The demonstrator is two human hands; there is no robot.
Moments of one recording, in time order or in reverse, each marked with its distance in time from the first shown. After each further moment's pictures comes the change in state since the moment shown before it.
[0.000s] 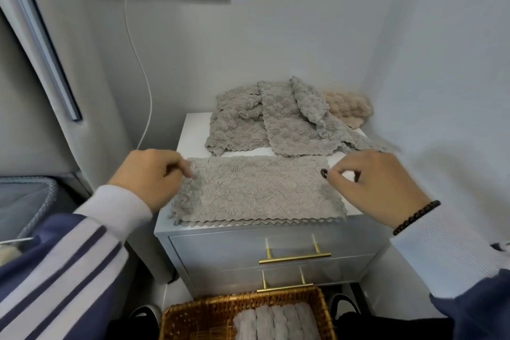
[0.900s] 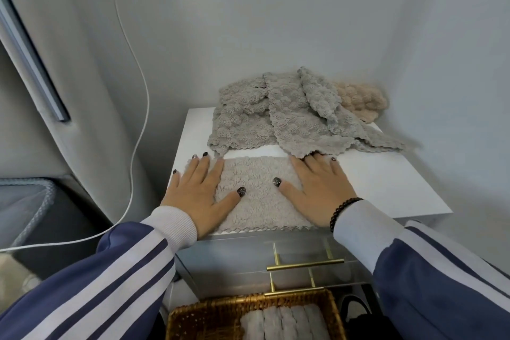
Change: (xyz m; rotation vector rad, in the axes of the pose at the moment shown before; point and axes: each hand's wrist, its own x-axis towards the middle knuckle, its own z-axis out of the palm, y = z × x) left_hand 0.013 -0.005 0.086 0.374 -0.356 0.010; right_hand 0.045 -0.003 0.100 -0.289 -0.308 0.037
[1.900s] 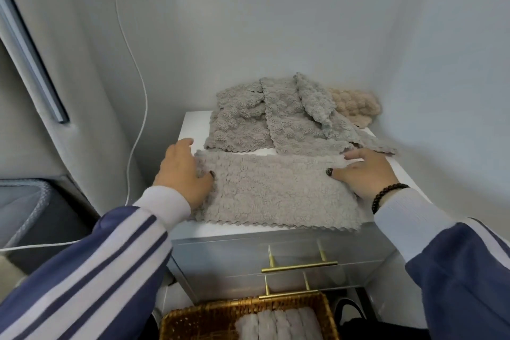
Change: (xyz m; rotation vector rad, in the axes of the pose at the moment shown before) left_hand 0.013 -0.002 -0.030 -0.550 0.291 -0.164; right_hand -0.007 0.054 -0.041 0.931 0.196 0.544
